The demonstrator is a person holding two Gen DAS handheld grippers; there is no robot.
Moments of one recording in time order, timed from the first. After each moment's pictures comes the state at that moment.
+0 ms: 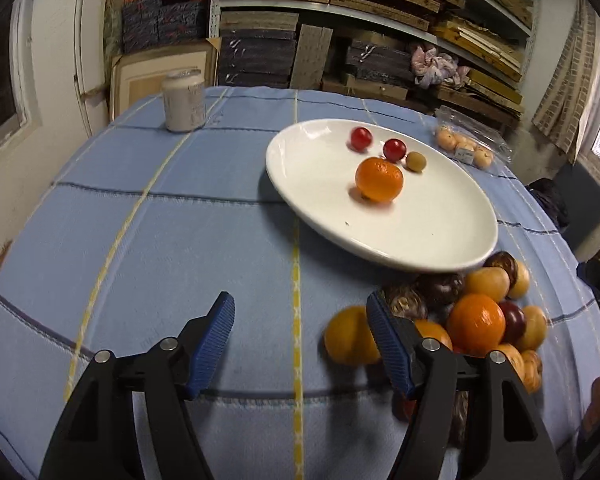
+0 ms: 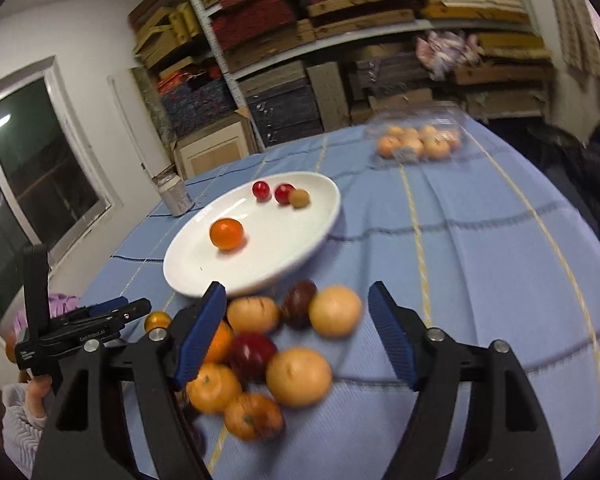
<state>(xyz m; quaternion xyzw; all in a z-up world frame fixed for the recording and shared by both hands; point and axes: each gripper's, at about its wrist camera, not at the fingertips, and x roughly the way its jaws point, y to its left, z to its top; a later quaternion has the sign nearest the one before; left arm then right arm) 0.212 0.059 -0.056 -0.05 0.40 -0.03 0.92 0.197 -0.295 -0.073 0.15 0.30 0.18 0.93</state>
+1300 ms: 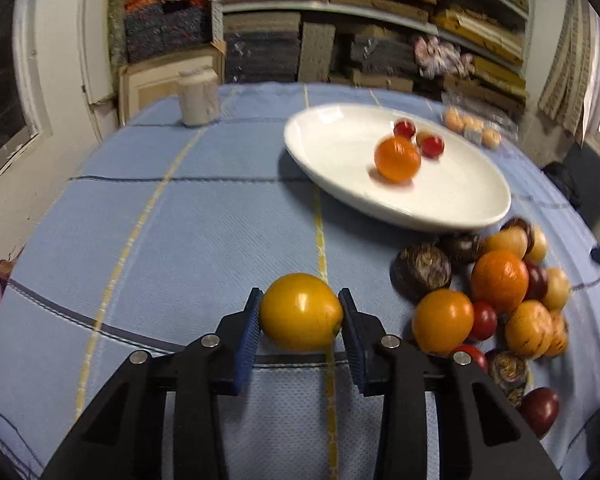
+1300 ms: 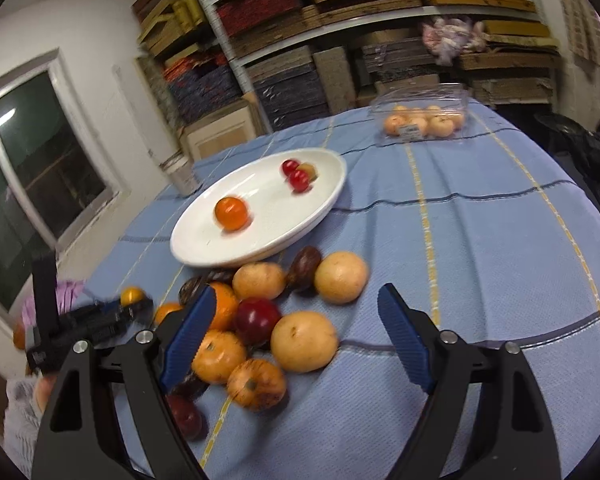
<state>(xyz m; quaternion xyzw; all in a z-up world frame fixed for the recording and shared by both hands) 0.187 0.068 -0.066 -0.02 0.39 -0.01 0.92 0.184 -0.273 -0.083 0.11 0.33 0.22 0.91</state>
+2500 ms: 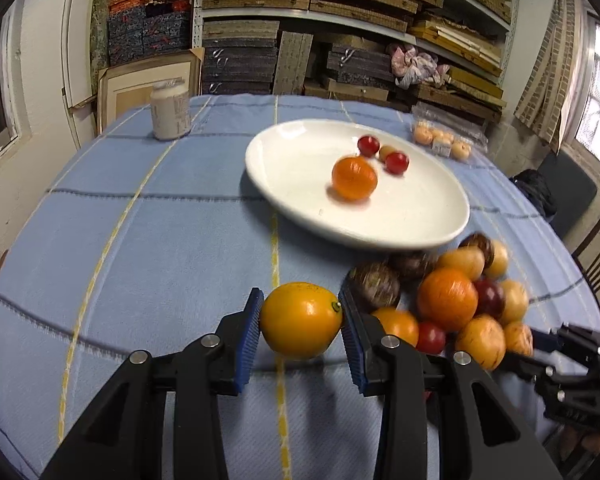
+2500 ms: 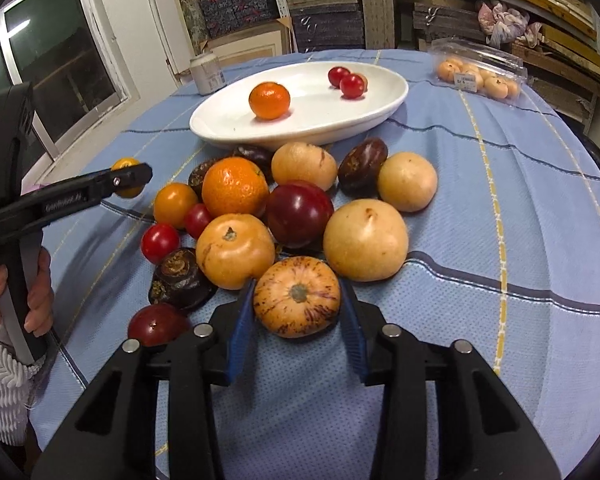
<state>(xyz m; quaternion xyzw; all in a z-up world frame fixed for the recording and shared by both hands) 0.195 0.046 -0.049 -0.03 0.38 -0.06 0.92 0.176 -0.227 -0.120 0.02 0.40 0.24 0.89</state>
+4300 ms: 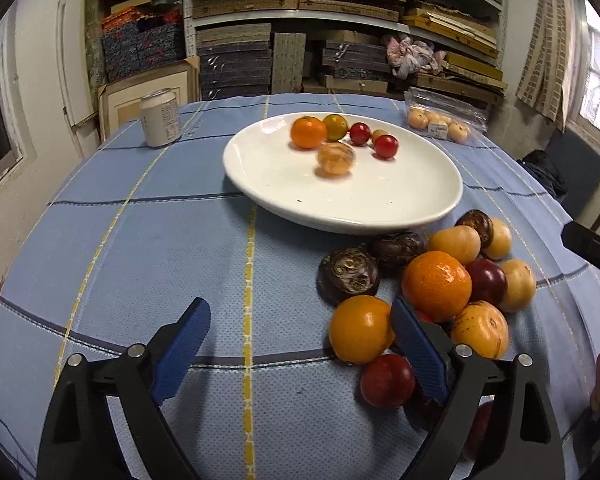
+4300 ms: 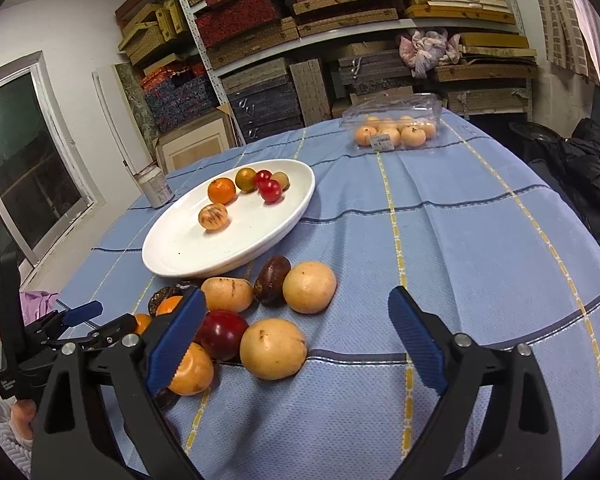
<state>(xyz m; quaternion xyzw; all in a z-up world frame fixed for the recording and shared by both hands) 0.187 0.011 -0.065 0.02 0.37 -0.04 0.93 0.193 -0.288 -0.090 0.13 0.30 0.14 0.93</state>
